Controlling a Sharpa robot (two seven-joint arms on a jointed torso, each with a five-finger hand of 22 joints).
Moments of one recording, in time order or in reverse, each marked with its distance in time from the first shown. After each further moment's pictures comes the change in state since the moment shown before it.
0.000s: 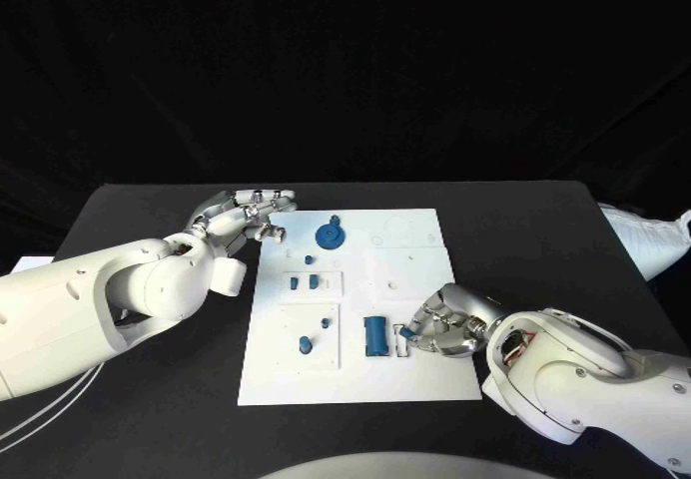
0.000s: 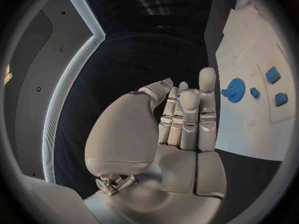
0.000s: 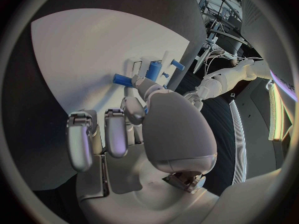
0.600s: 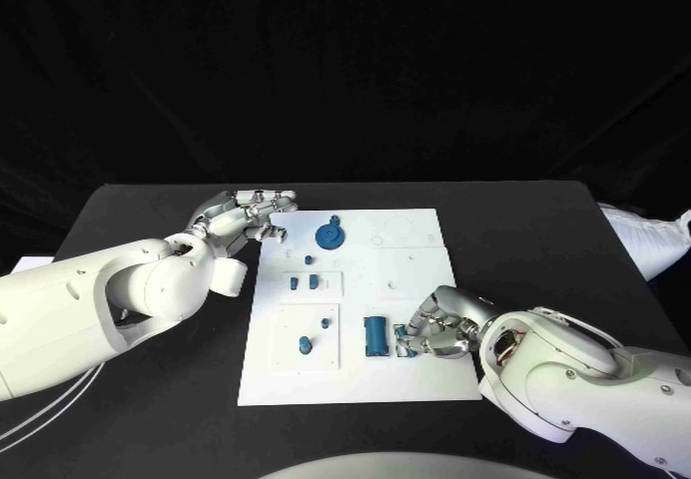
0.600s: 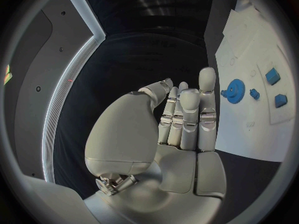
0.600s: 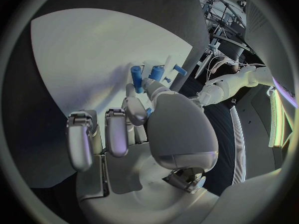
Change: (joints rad) left arm 0.000 -0.001 0.000 0.003 0.000 0.002 -0.003; left_hand -0.004 0.004 0.000 0.000 0.000 0.000 0.000 0.000 0.000 0.000 0.000 0.000 0.000 -0.004 -0.004 0.000 -0.003 0.000 0.000 0.000 -0.006 -0.002; right arm 0.000 0.030 0.000 -0.014 -0.051 0.047 -0.040; right_hand -0.110 -0.004 -0.086 0.085 0.074 0.037 -0.015 0.017 0.023 0.014 -0.014 0.000 0.002 0.000 -0.007 0.000 0.000 0.000 0.000 0.000 0.000 0.001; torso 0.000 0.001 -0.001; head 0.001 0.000
